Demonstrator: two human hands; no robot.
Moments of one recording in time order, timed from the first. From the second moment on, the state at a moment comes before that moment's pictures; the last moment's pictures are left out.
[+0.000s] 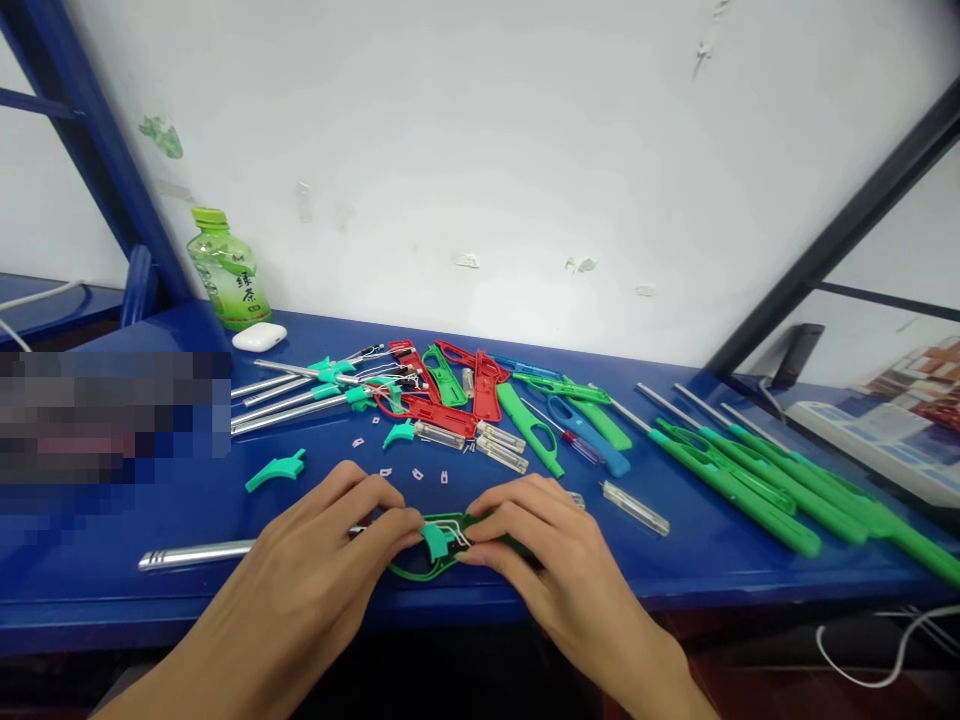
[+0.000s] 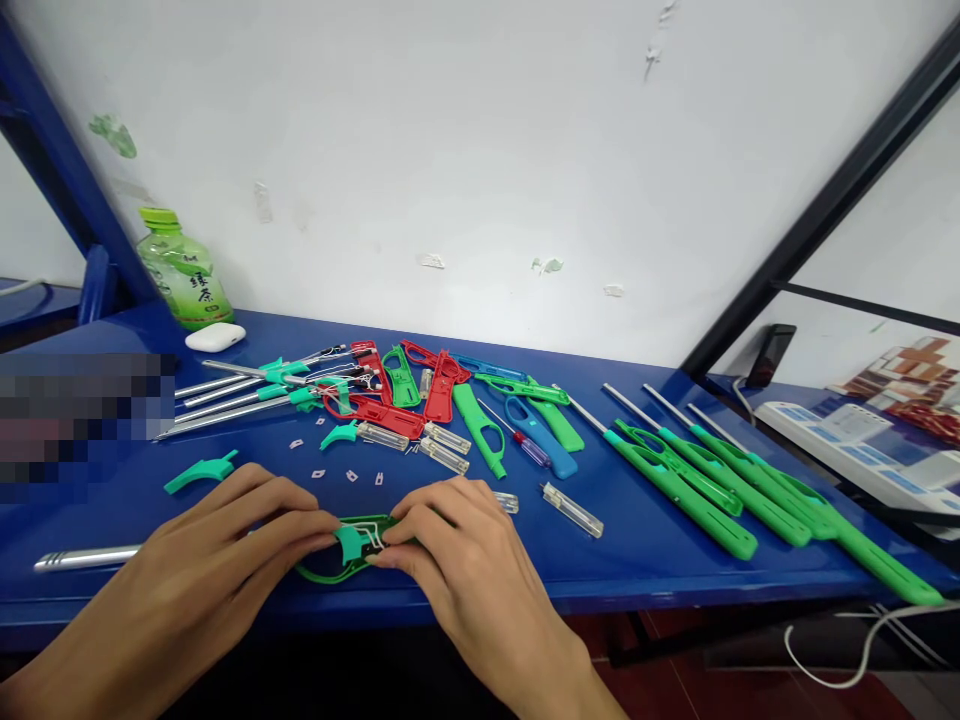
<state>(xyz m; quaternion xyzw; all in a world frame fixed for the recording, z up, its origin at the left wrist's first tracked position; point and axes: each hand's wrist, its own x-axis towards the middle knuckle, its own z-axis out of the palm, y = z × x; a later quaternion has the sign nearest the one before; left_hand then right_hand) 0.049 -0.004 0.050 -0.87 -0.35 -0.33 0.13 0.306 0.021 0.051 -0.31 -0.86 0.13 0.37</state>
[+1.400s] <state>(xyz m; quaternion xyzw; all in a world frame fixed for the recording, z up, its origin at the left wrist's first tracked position) 0.045 -0.004 0.045 -0.87 -0.36 -0.31 0.10 0.297 0.018 0.045 -0.31 -0.85 0.16 0.40</state>
